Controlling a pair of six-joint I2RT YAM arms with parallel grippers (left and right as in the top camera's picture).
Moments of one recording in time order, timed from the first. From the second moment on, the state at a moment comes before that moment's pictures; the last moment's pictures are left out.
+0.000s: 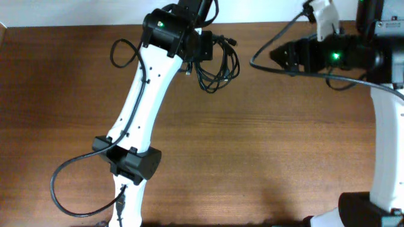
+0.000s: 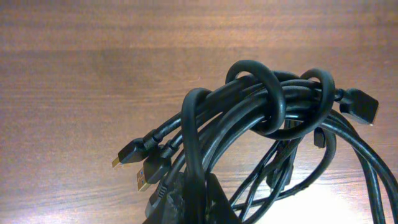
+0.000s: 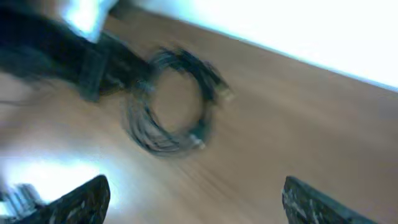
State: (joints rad) left arm -0.45 2.20 2.64 -1.48 -0.09 -0.39; right arm 0.03 1.70 2.15 -1.28 -0.68 -0.23
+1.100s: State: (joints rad) left arm -0.43 2.18 3.08 -1.69 -0.06 -0.35; right arm 0.29 1.83 2.15 -1.11 -0.78 -0.22
